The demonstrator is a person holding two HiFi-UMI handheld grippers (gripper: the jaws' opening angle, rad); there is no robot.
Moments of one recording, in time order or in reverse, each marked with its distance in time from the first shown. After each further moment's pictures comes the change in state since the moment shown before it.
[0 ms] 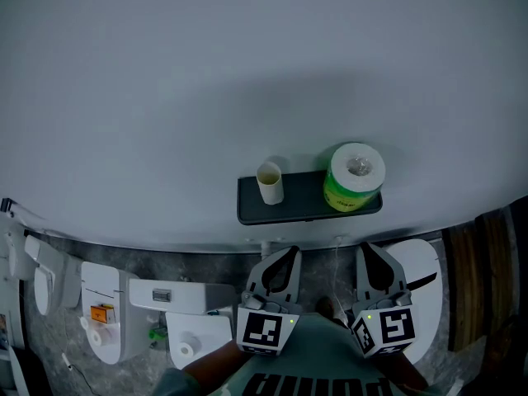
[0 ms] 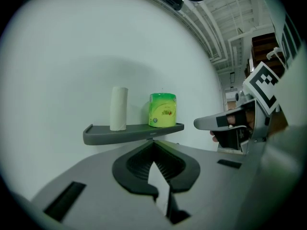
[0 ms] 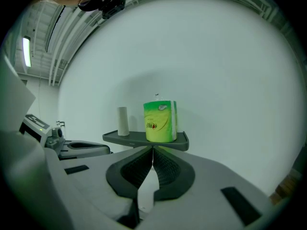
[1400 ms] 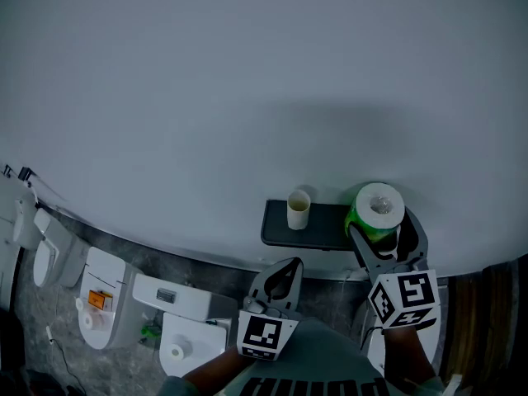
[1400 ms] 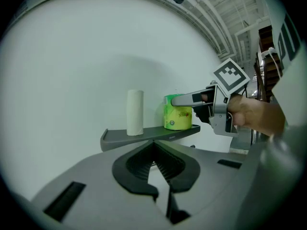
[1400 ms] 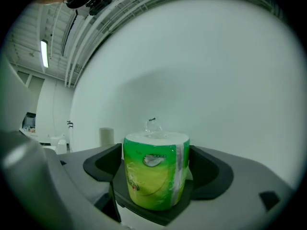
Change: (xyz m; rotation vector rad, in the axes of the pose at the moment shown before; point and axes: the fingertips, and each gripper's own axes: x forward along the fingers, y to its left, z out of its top) left arm 0.004 0.032 0.004 0.002 0.039 0.114; right arm 0.090 -0.014 0.083 -0.092 -0.113 0.146
